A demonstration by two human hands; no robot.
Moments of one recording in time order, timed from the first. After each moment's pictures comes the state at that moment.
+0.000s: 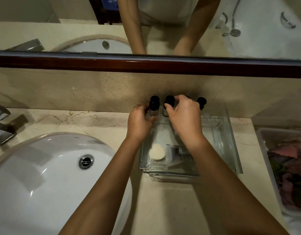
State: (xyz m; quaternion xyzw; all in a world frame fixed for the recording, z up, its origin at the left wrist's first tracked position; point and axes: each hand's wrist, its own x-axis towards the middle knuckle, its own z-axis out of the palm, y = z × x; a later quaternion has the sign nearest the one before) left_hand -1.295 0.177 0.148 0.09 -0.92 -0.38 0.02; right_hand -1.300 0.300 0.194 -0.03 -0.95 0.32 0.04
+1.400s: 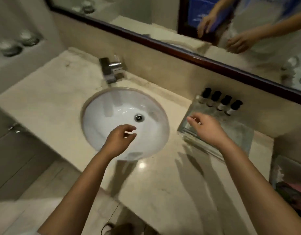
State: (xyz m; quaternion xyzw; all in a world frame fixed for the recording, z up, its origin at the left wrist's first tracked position) left_hand -0.981 0.085 0.242 0.31 -0.84 -0.44 -0.01; right_hand -1.148 0.296 0.278 0.24 -0.92 0.25 -0.19
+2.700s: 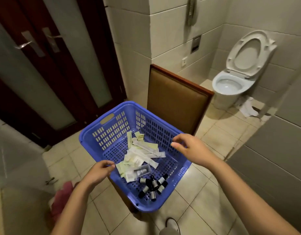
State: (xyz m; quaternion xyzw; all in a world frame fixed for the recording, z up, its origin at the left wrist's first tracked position) left_hand -0.067 0.155 0.260 0.87 -0.08 -0.34 0.35; right_hand -0.248 -0.102 0.339 0.90 -0.23 -0.01 -0.37
